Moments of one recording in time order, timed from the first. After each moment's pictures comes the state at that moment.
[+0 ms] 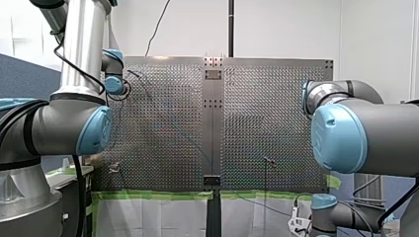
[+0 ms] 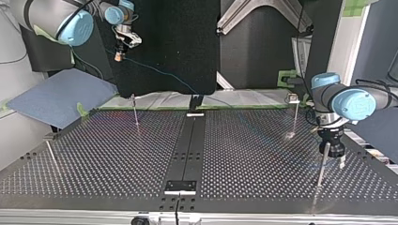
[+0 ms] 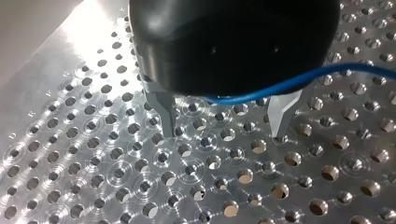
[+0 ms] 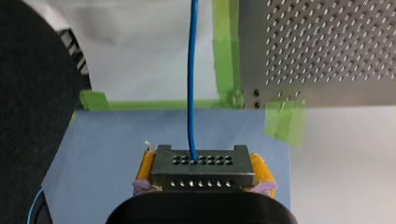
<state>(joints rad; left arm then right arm) 0.23 -1.80 -1.72 -2.68 -1.60 -2.08 1.65 -0.25 1.93 -1.51 1.57 1.68</state>
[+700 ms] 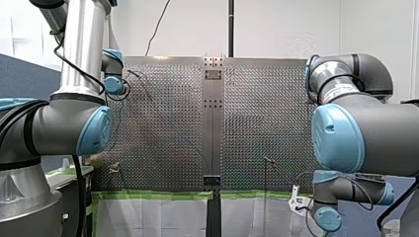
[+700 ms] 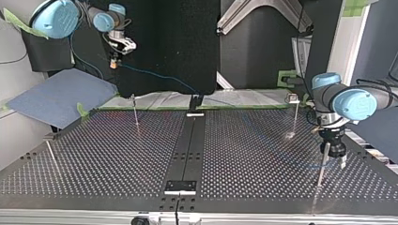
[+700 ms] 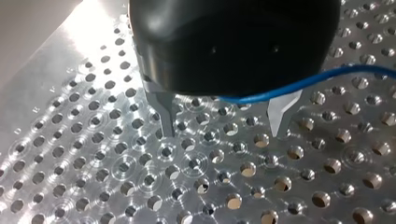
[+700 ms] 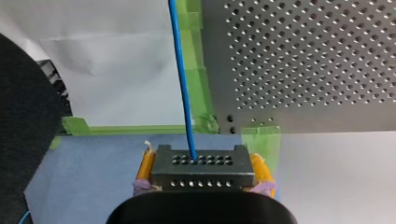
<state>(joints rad) 0.23 -1.80 -1.72 -2.68 -1.60 -2.08 1.63 -0.45 1.97 -1.31 1.50 1.70</state>
